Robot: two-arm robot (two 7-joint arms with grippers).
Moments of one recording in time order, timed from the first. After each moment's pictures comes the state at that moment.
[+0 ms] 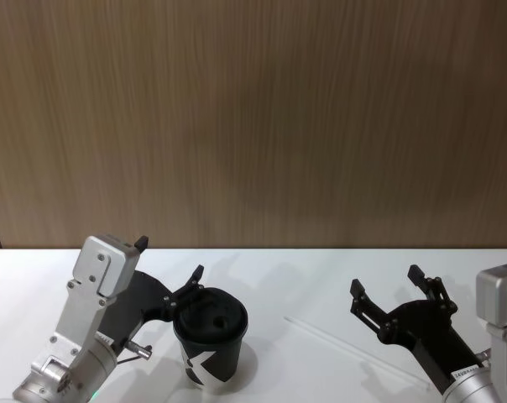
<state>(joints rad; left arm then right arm) -0.24 0.38 0.45 -1.63 -0.20 0.01 -0.01 -0.01 0.34 -0.23 -1.77 0.29 0.03 0.07</state>
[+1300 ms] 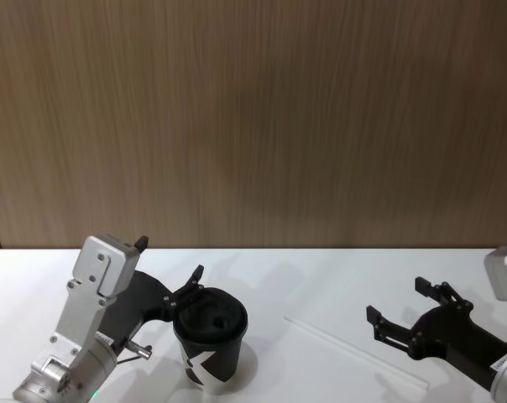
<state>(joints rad) -0.24 0.38 0.45 -1.63 -0.20 0.01 -0.01 0.04 0.54 -0.18 -1.80 0.35 0.27 0.31</state>
